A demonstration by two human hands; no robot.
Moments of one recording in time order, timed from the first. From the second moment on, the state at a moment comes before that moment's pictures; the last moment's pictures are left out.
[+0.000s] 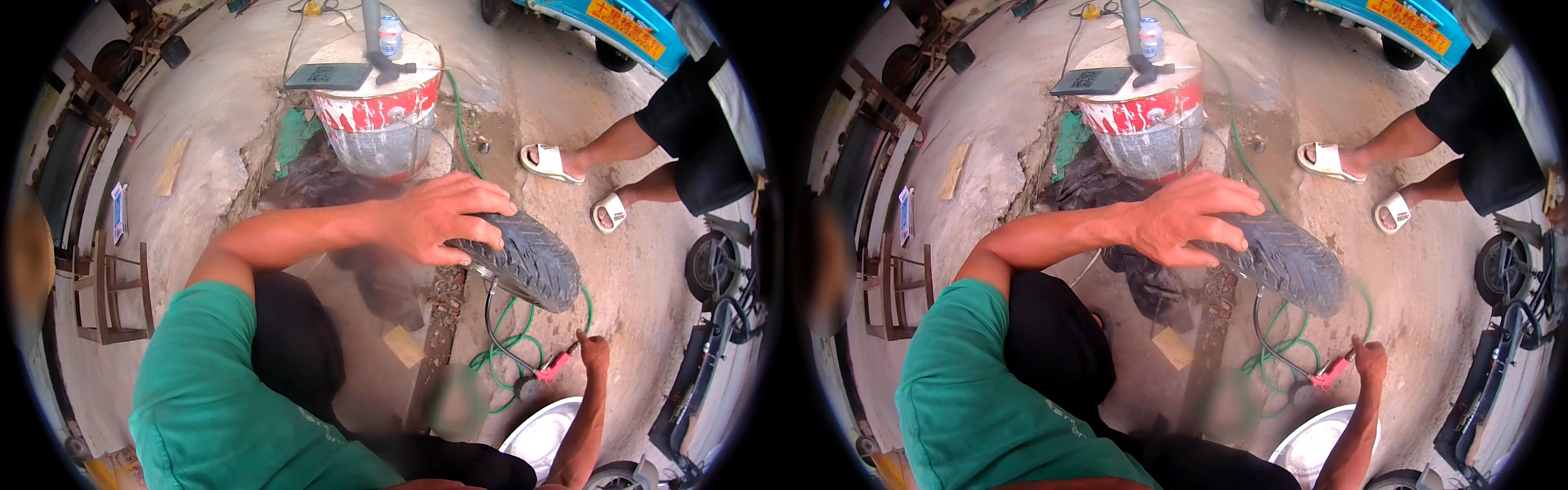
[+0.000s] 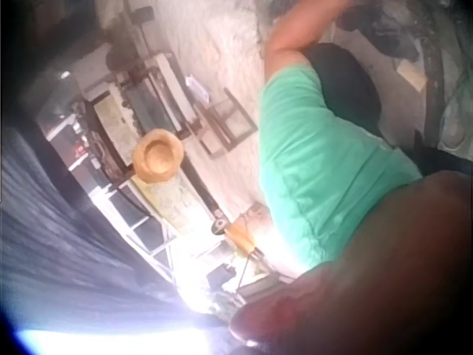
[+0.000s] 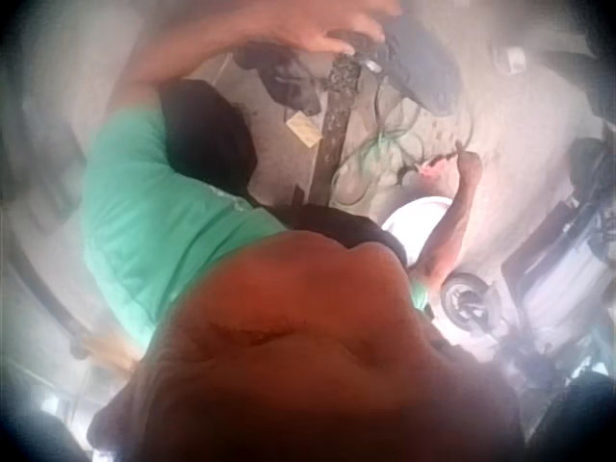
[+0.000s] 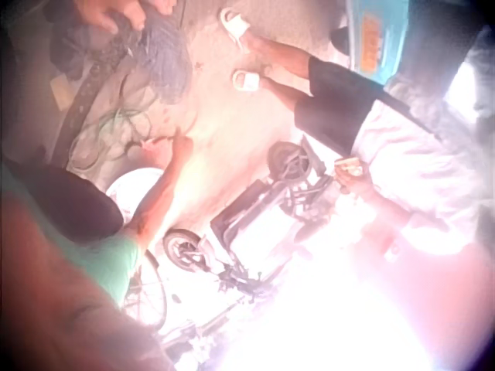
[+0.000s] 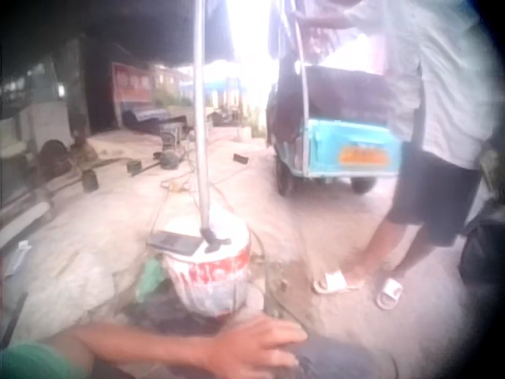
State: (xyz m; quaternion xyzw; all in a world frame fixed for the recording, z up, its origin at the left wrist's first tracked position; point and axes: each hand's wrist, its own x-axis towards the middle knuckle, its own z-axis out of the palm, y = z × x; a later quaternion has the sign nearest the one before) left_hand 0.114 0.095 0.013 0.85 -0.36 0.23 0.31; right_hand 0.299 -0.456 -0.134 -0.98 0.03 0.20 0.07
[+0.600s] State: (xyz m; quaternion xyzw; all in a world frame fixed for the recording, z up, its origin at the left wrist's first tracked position) left_hand 0.116 0.096 0.002 0.86 -0.32 0.26 0.31; right_hand 0.251 0.188 0.111 -0.88 -0.45 0.13 0.08
